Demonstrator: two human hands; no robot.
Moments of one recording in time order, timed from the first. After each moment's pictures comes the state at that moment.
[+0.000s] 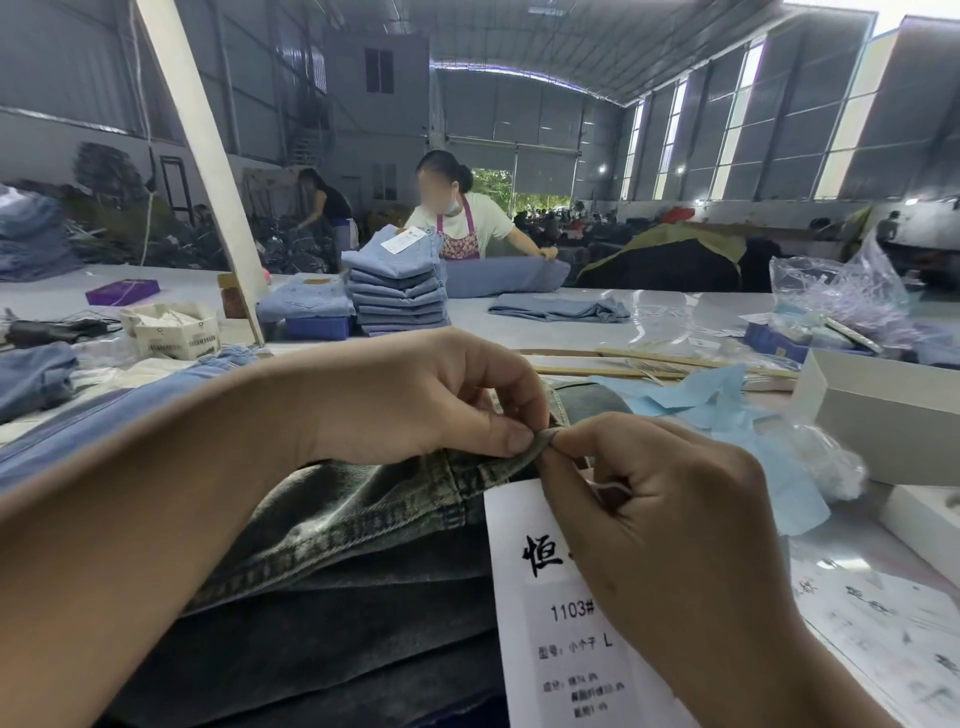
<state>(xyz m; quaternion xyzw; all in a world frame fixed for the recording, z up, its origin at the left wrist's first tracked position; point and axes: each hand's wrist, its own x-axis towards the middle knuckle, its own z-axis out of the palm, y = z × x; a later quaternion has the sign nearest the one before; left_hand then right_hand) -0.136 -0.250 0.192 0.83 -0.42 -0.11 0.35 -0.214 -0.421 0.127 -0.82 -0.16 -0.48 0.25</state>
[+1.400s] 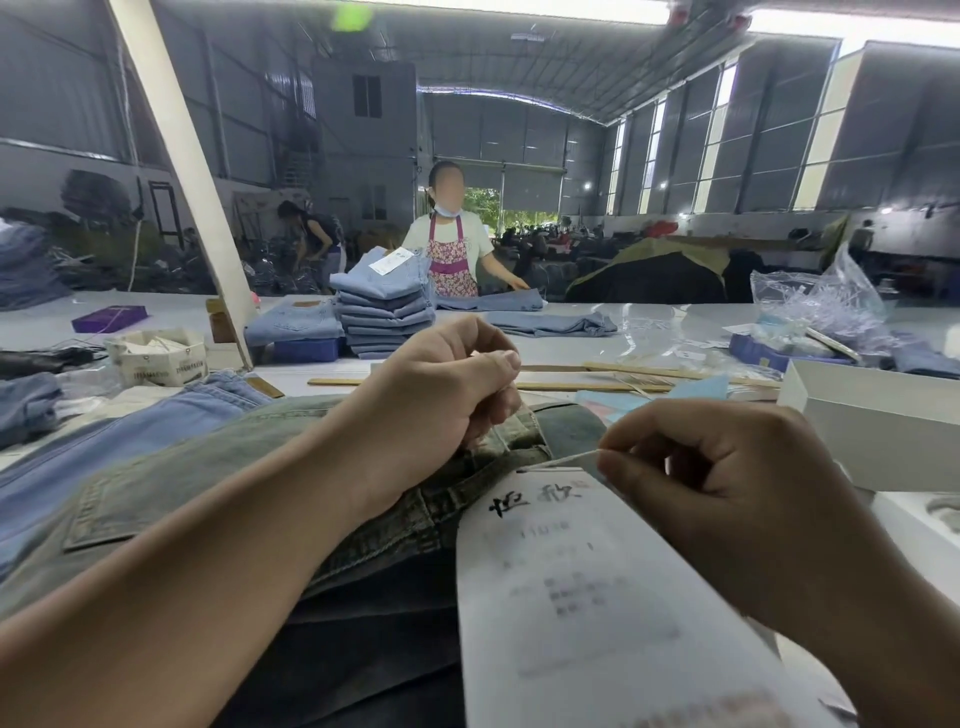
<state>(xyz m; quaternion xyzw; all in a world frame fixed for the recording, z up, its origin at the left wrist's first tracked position) -0.143 -0.283 0.180 0.73 -0.26 0.00 0.64 -0.214 -0.477 0.156 -0.87 -0.19 -0.35 0.28</state>
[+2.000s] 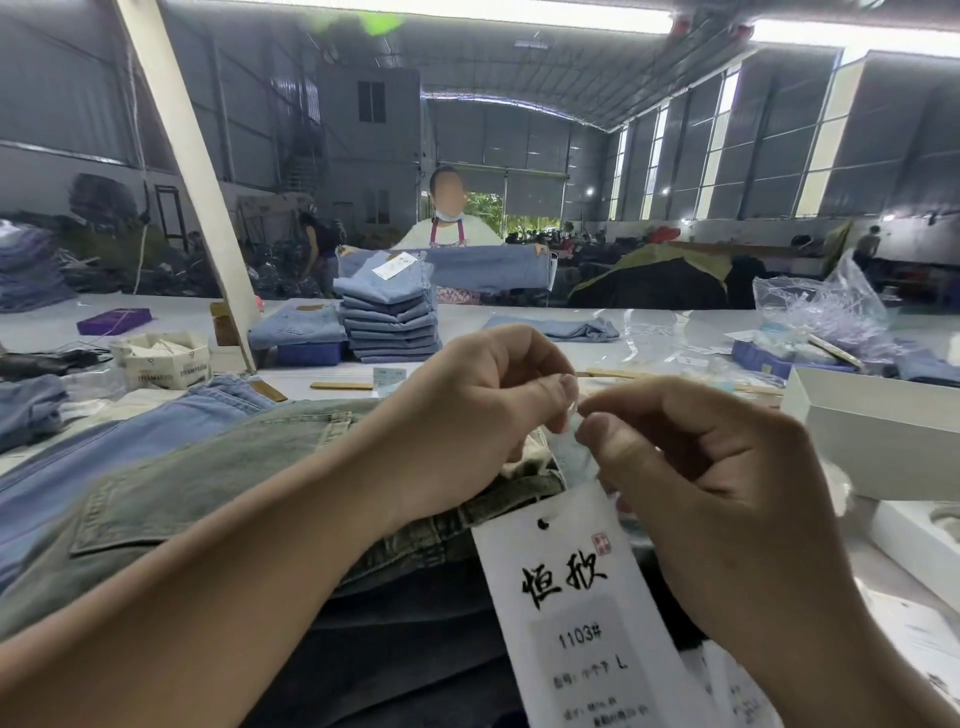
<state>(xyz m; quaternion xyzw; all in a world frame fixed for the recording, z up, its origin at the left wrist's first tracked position) -0.155 -0.291 0.185 0.78 -0.34 0.04 0.53 -0.223 -0.444 0.157 -0.78 -0.15 -0.38 0.48</state>
